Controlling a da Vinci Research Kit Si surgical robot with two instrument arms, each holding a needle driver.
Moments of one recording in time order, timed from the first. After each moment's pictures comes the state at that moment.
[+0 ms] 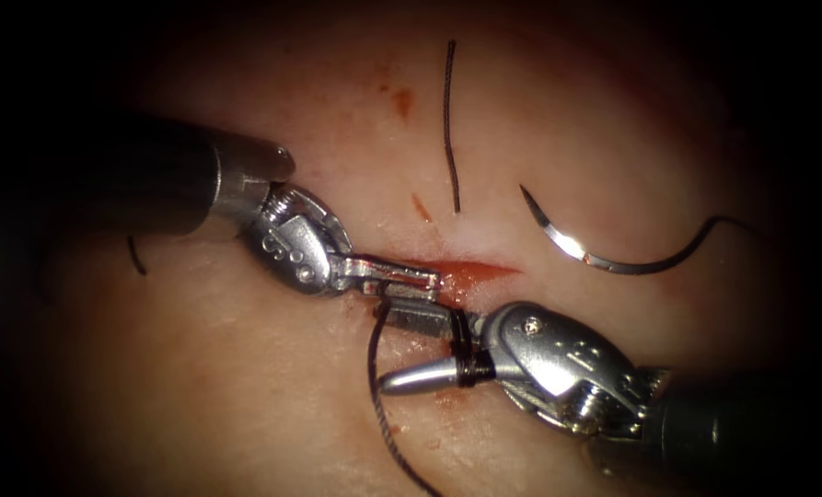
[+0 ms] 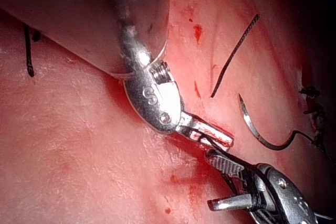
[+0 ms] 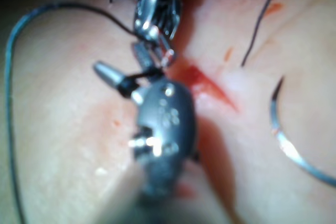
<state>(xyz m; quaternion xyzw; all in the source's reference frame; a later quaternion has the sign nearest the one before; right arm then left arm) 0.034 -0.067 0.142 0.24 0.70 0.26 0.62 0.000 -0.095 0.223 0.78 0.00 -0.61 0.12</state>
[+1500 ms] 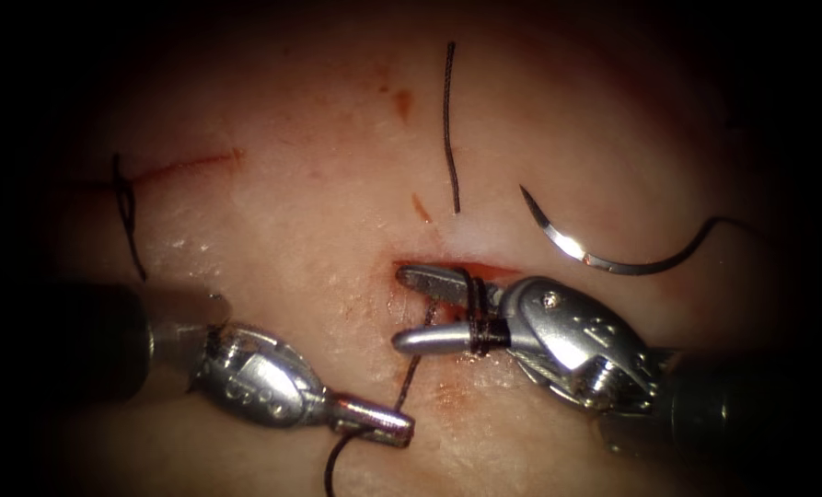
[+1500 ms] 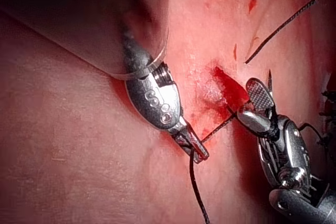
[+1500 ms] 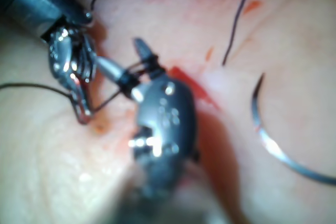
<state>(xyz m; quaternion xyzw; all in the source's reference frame) 0.034 -0.065 0.143 0.17 0.69 0.33 0.62 -0.004 -0.104 0.218 0.71 0.04 -0.70 0.04</state>
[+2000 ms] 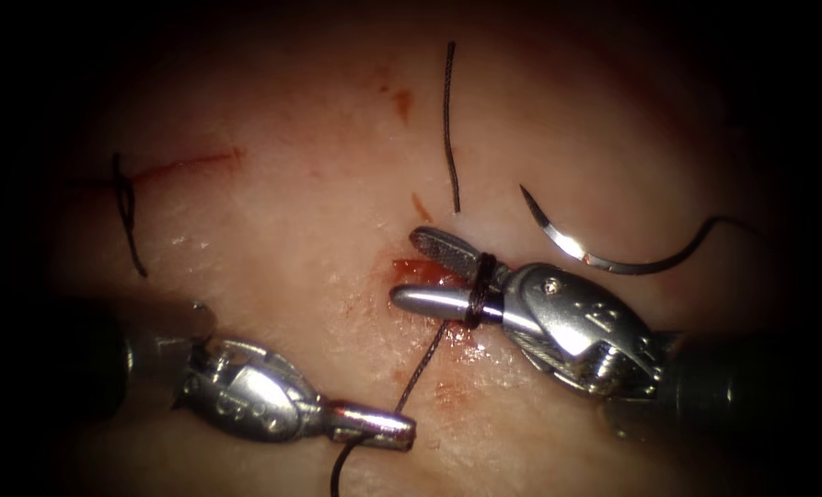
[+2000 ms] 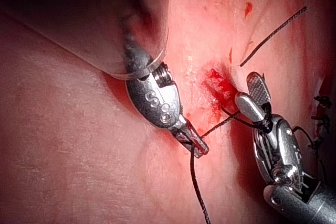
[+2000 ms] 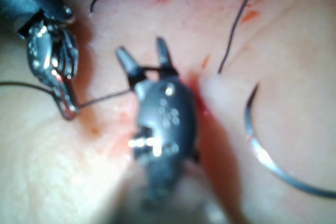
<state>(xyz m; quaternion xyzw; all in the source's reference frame) 0.033 -0.064 0.143 0.10 0.64 0.39 0.65 -0.002 -0.103 0.216 0.68 0.00 -0.73 0.00</state>
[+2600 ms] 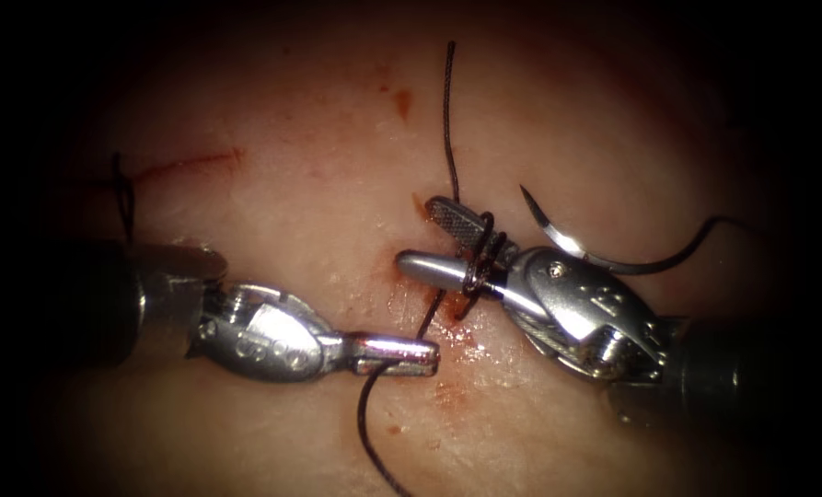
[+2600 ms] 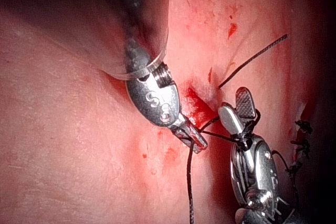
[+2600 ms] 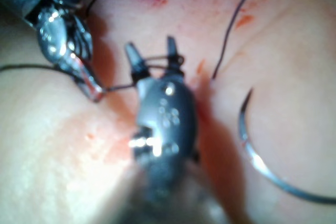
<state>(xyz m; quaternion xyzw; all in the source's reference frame) 0.034 -0.062 0.142 0.03 0.62 0.45 0.65 -0.004 -0.096 0.218 0.65 -0.03 -0.75 -0.05</state>
